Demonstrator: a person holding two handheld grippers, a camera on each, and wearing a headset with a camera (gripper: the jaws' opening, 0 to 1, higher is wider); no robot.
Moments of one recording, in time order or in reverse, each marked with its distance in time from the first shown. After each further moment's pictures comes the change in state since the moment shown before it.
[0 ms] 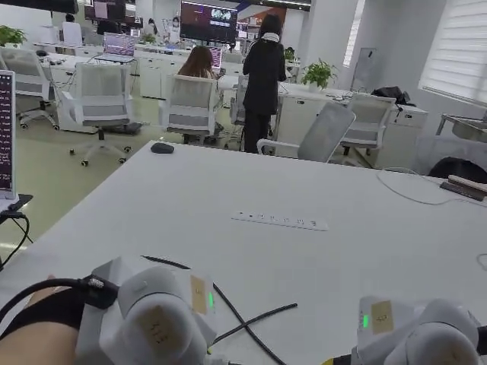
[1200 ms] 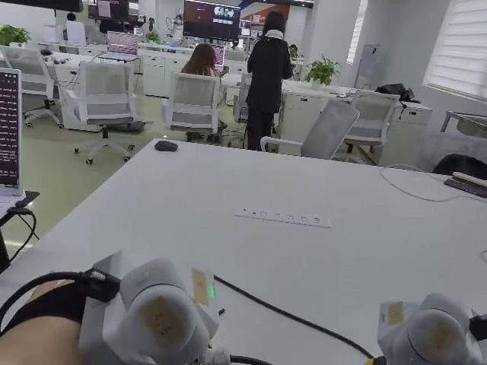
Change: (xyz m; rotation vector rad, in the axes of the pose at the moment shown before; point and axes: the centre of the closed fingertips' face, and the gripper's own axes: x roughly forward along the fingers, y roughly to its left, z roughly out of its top) left arm -0.003 -0.003 -0.002 -0.016 0.009 0.009; right arm 0.009 -0.014 -0.056 0.164 0.124 0.052
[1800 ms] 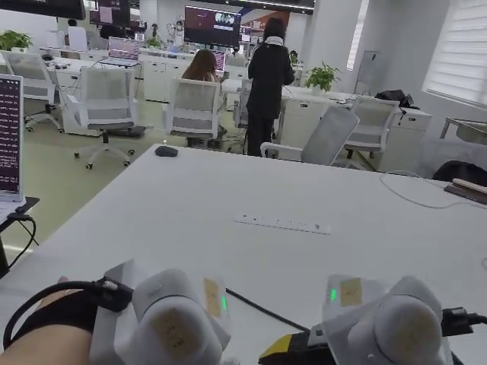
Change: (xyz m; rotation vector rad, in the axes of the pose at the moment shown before) left arm 0.001 -0.001 0.009 0.020 -0.013 -0.004; right arm -0.005 0.051 0.126 -0.126 -0.325 -0.007
